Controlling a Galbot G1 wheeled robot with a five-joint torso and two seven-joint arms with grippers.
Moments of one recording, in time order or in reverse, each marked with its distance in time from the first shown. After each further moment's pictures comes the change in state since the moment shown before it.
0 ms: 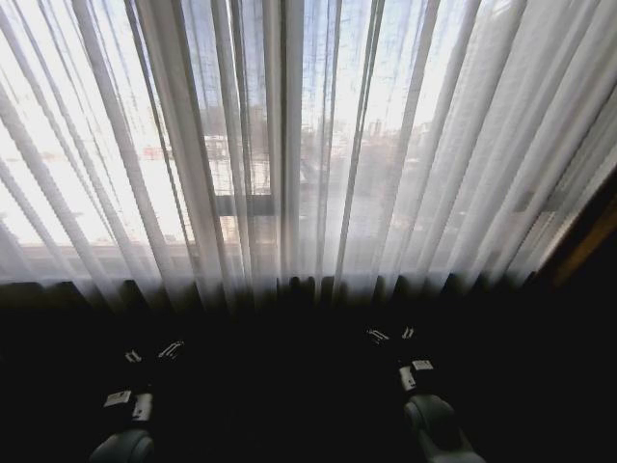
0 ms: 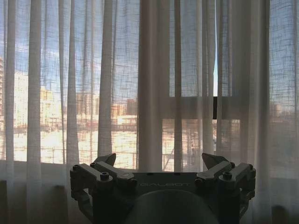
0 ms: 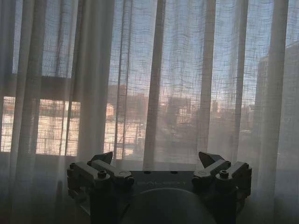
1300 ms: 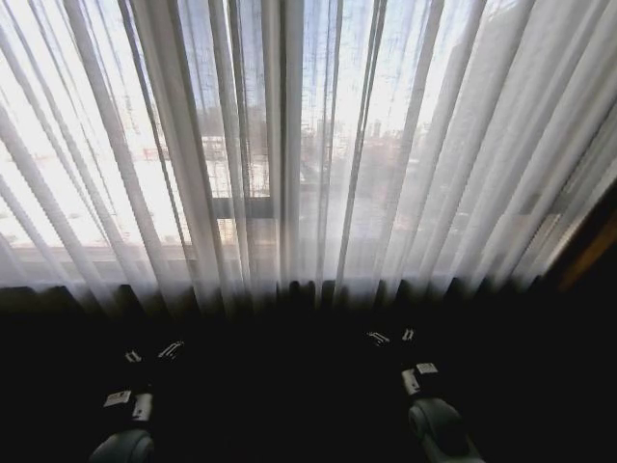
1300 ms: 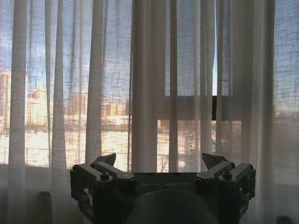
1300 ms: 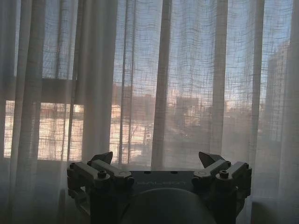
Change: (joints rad) left arm 0.000 0.000 0.000 0.000 0.000 0.000 0.000; right arm -0.015 0.000 0.007 0.020 0.027 -0.008 -0.051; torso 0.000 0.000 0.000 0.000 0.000
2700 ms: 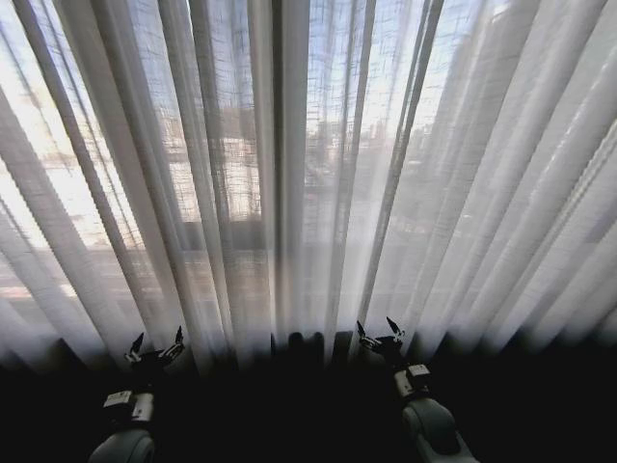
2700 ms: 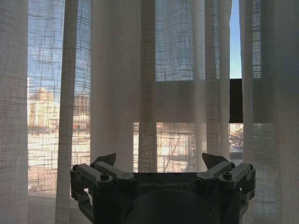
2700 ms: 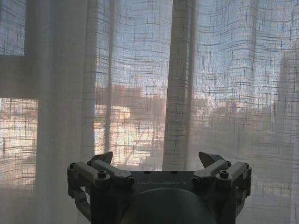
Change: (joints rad) left arm 0.000 0.000 0.000 0.000 0.000 0.000 0.000; right arm 0.023 0.013 -0.025 -0.041 -0.020 0.032 -0.019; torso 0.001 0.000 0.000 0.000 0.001
